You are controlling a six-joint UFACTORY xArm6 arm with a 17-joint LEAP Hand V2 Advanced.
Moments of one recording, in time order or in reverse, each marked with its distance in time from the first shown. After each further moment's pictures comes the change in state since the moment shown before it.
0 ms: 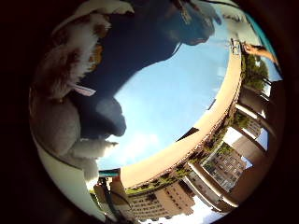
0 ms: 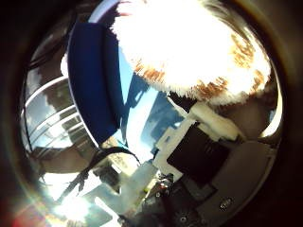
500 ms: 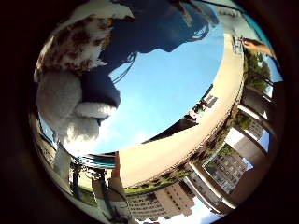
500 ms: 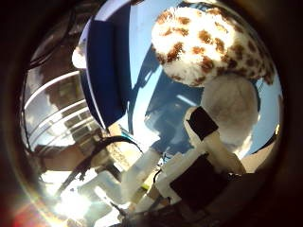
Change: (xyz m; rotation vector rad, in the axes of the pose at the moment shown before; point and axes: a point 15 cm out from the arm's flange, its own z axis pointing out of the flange) arm 0.001 0.043 0.004 -0.127 -0.028 -0.023
